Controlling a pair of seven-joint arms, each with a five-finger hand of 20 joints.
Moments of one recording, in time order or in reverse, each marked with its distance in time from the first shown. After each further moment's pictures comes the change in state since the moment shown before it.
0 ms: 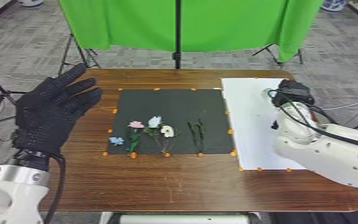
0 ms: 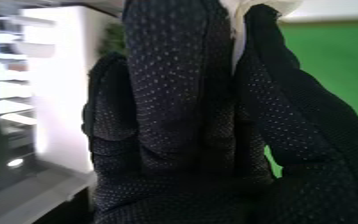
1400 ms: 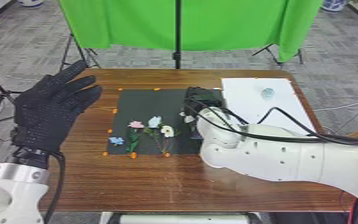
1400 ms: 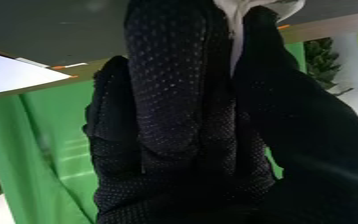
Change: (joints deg) left arm -0.7 1.1 0.2 0.4 -0.1 -0.4 1.2; right arm 3.6 -23.4 -5.9 -0.3 8.8 0.3 -8.6
